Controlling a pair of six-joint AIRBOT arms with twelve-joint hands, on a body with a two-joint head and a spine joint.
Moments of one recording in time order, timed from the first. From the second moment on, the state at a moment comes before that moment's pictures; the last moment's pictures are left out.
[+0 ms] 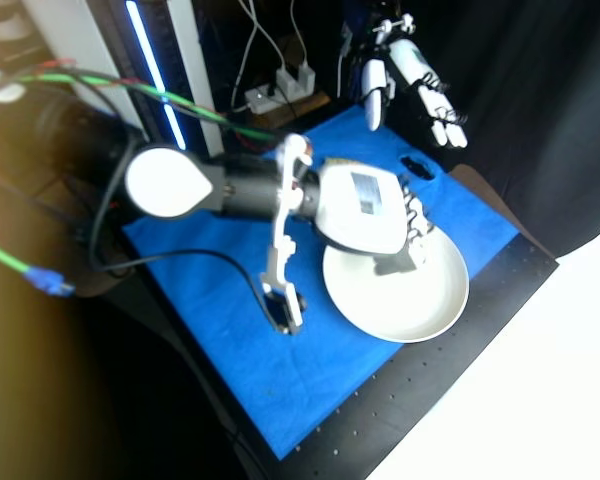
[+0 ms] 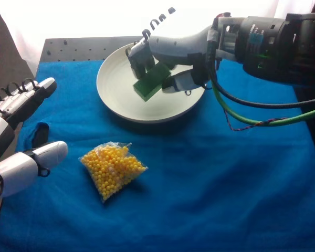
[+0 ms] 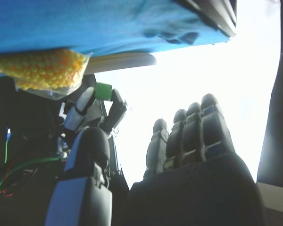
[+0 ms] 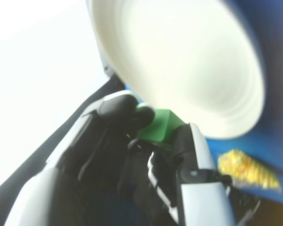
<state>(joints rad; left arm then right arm) 1.26 -0.92 0.85 -0.56 -1.30 1.04 -0.40 -1.45 1.53 -0.83 0.25 -0.24</state>
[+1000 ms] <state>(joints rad) 1.25 -0.89 0.83 -0.53 -1.34 1.04 -0.54 -0.94 1.12 -0.55 0.60 -0.44</state>
